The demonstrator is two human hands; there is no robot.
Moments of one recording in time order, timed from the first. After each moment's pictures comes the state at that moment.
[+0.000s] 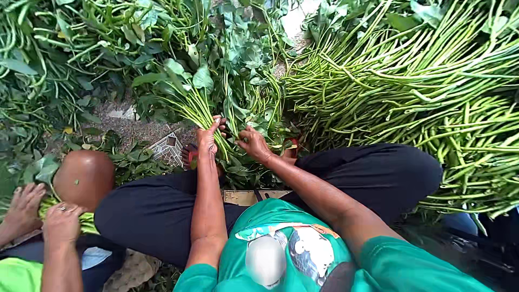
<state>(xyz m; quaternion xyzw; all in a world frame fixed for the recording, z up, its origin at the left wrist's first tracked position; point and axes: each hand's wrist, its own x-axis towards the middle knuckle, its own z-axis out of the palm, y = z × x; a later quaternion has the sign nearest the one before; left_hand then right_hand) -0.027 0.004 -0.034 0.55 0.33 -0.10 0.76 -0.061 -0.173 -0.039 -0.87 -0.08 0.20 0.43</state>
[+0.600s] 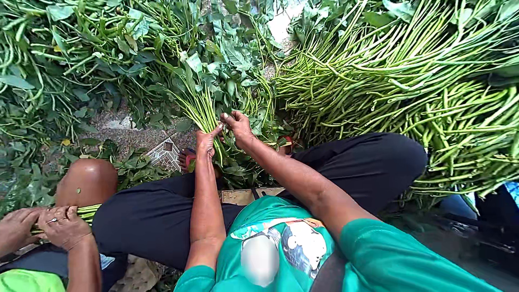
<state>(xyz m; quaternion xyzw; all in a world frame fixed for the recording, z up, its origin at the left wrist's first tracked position) -0.038 -0.008 -0.024 0.60 0.31 -0.13 0.72 -0.023 -0.126 -0.030 -0.55 0.24 0.14 0.79</state>
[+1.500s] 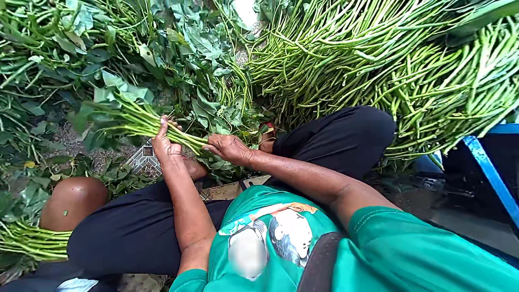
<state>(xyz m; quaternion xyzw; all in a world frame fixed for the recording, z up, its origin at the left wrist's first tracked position) -0.030 0.022 -0.005 0.46 0.35 0.03 0.81 -0.098 -0.174 0.013 -0.86 -0.21 0.15 0.44</state>
